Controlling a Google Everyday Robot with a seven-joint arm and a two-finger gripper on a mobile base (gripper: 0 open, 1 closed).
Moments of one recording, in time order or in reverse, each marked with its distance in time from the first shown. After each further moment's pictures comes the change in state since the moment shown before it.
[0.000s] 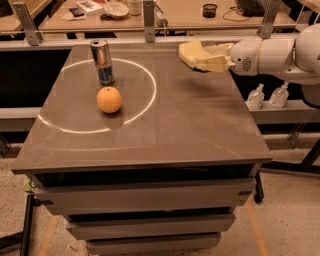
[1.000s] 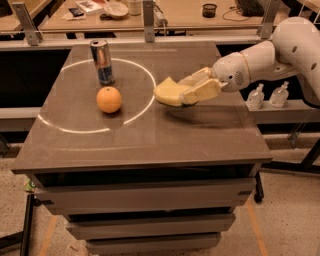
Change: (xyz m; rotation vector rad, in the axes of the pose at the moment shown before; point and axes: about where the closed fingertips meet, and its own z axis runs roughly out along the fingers) arm 0.038 0.120 0.007 -0.513 0.221 -0.006
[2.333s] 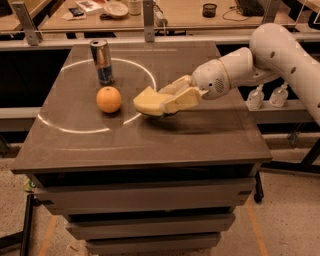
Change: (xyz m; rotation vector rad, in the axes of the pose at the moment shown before) arm -0.007 0.028 0.050 -0.087 0.012 -0.007
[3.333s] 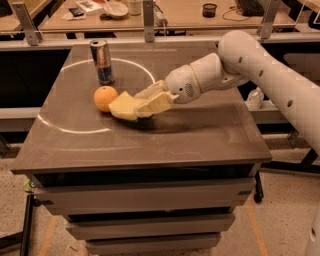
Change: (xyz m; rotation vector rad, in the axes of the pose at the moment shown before) arm -0.015 -0.005 0.065 -0.034 -0.007 0.004
